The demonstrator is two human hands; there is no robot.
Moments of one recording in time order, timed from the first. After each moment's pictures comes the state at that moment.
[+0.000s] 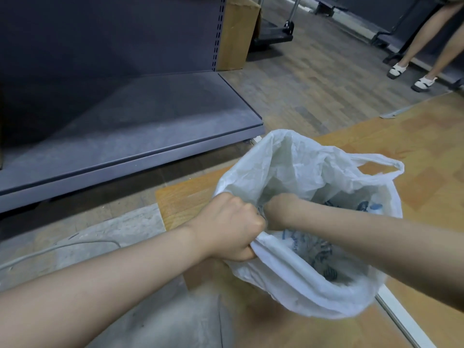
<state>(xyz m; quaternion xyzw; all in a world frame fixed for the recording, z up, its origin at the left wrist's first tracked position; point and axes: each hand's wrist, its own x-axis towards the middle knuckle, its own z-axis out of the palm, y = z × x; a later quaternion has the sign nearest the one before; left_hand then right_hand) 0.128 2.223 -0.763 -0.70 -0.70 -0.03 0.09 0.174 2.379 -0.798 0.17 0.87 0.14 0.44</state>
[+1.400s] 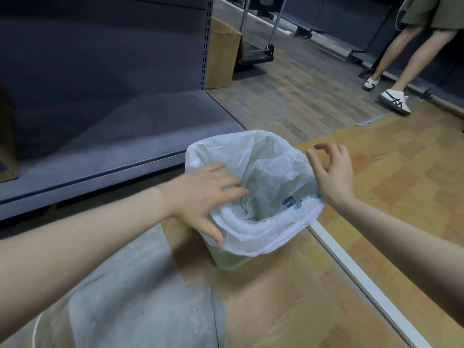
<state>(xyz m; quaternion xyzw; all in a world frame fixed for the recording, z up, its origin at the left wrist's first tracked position) 0.087 2.212 -0.751 -0.79 -0.59 -0.05 0.15 0.263 2.448 -0.745 0.34 0.87 -0.16 -0.32</state>
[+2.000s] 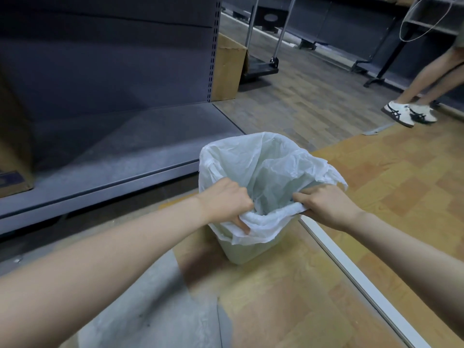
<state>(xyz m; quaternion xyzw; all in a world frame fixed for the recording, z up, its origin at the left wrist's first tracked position) 0.106 2.256 -0.761 -0.73 -0.67 0.07 0.07 0.273 2.439 -0.743 -0.02 0.99 0.14 -0.08</state>
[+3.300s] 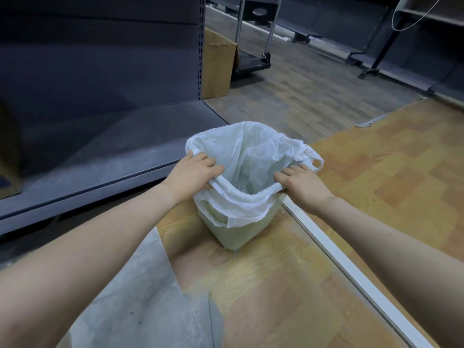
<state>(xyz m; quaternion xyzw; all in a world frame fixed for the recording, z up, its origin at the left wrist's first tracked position) 0.060 2.256 -0.770 -0.61 -0.79 0.01 0.13 0.252 2.452 -0.757 0.10 0.98 0.15 -0.03</state>
